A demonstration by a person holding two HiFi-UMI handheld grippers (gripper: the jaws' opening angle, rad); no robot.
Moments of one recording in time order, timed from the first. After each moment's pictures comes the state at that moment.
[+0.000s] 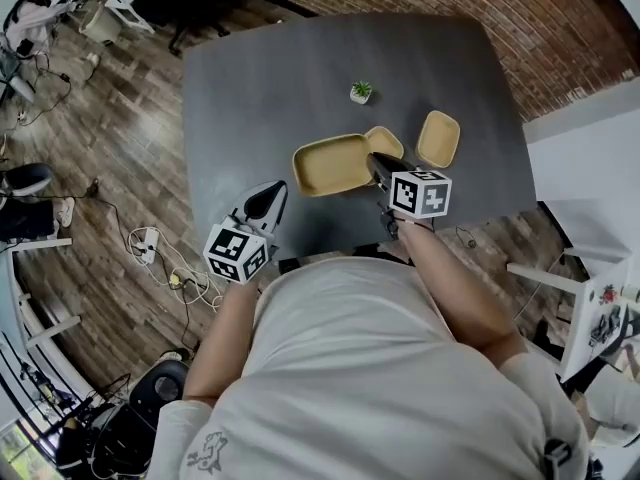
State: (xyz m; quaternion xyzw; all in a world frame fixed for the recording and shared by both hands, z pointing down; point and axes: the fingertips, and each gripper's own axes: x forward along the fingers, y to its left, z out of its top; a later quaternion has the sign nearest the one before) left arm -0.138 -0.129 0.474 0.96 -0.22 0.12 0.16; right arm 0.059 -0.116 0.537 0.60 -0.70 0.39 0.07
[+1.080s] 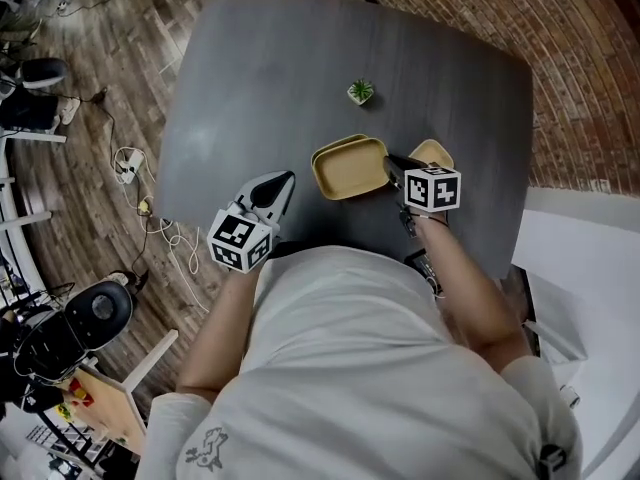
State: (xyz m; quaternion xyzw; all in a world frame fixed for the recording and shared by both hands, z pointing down) left arm -0.022 -0.111 0.510 0.90 -0.35 0.13 0.22; right arm 0.188 -0.140 0.613 0.44 -0.76 0.41 0.23
